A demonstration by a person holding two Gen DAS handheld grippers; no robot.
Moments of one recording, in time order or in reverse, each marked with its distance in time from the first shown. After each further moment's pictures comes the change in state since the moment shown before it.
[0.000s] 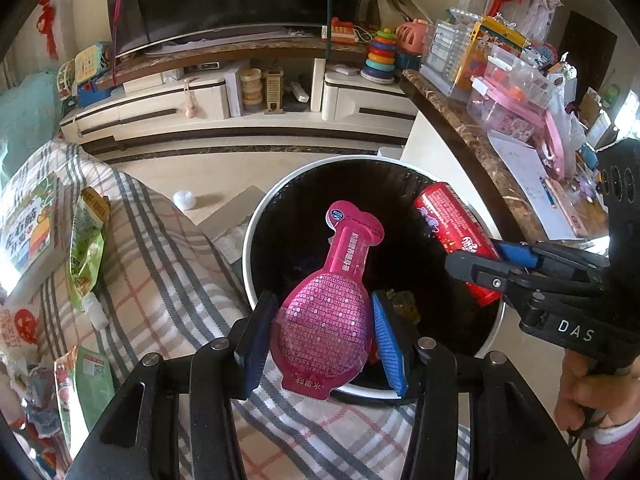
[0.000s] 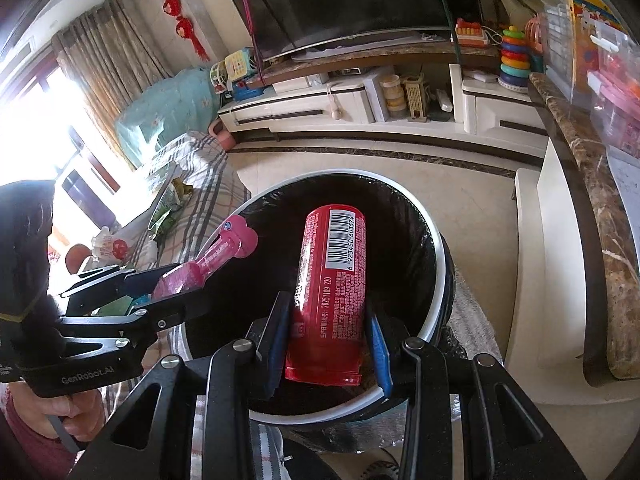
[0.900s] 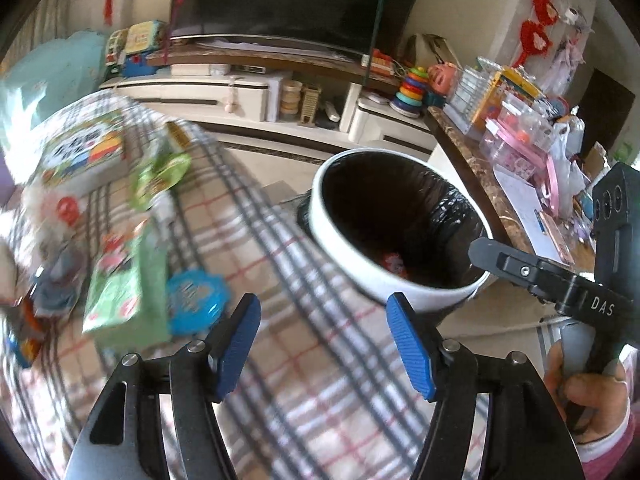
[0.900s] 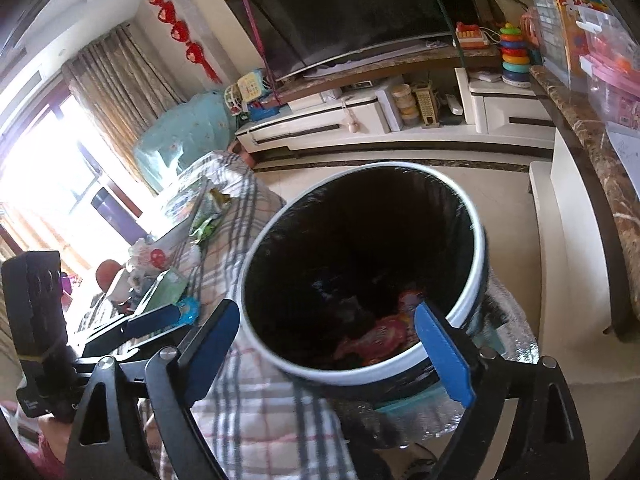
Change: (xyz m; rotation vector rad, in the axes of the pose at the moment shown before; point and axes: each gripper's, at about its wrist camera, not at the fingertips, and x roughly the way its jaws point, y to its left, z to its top) left arm -0.077 0.035 -0.104 -0.184 -0.109 -0.003; right arm -0.023 0.030 -0.030 0.062 -0.076 0.091
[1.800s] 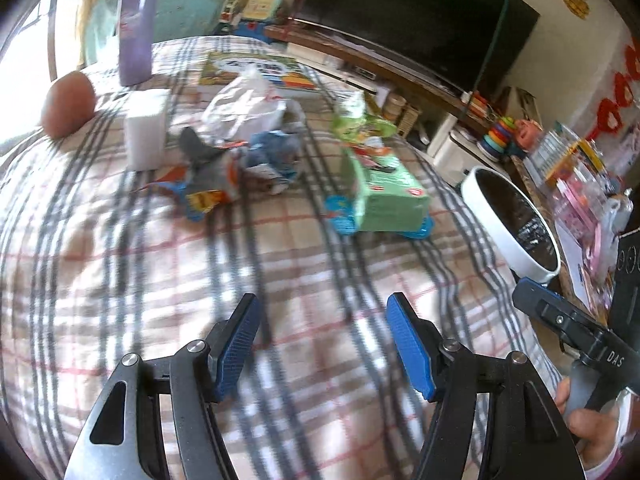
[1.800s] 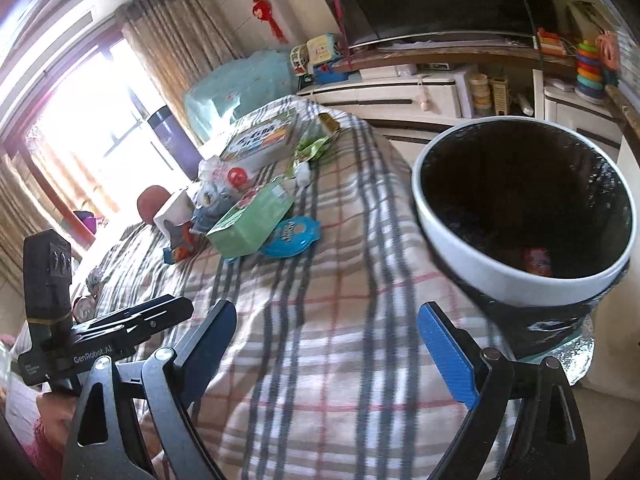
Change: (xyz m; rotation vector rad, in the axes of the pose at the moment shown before) left arm -0.094 0.101 -0.091 -0.297 -0.039 0.139; right arm 0.038 0.113 -0.066 -0.177 0.090 0.111
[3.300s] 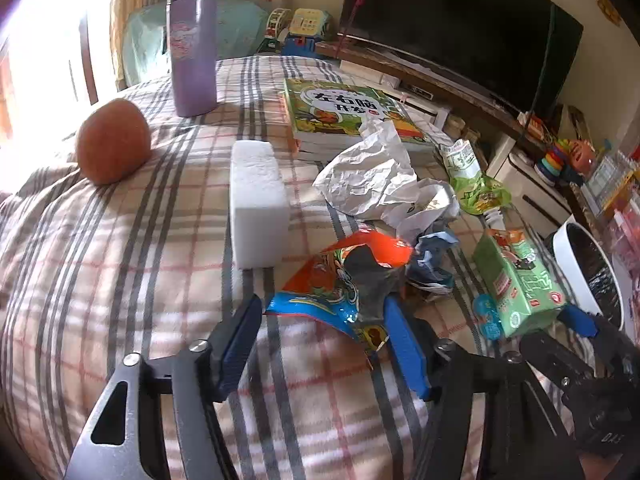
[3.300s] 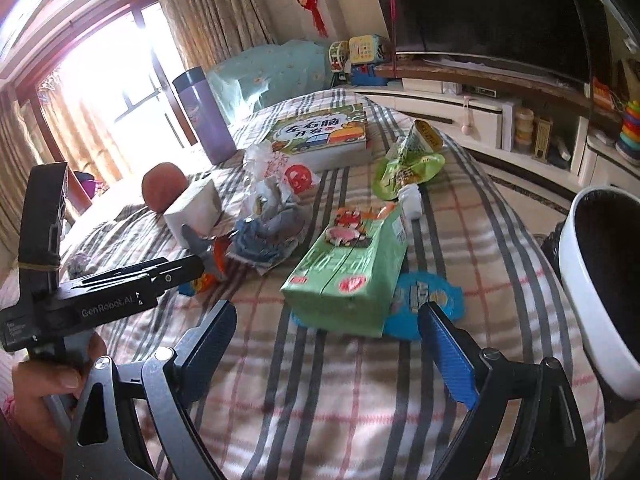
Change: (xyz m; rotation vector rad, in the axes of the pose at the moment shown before) left arm 0.043 0.075 0.075 0.014 -0.047 0.170; right arm 0.078 0.087 0.028 -0.164 -0.010 -0.027
